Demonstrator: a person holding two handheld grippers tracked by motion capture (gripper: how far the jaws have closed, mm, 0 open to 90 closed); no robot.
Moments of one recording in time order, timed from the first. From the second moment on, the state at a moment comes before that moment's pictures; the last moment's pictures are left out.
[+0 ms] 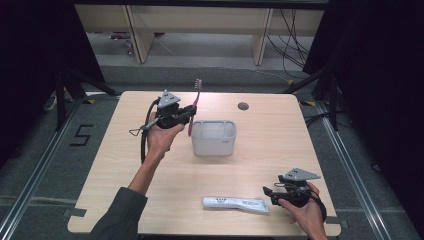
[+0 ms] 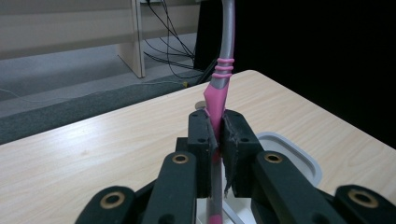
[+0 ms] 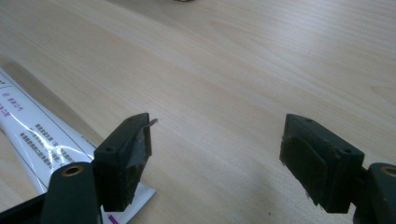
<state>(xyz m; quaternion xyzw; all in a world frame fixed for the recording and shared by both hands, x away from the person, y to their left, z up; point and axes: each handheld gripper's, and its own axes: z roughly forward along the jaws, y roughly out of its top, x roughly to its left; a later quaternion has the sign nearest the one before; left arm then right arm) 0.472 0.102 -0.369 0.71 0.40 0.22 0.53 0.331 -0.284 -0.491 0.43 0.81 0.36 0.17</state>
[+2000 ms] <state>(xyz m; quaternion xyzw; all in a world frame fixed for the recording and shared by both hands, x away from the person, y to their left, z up) 0.490 0.083 -0.432 0.72 0.43 0.24 0.49 0.331 -0.283 -0.492 0.43 0.81 0.37 0.17</state>
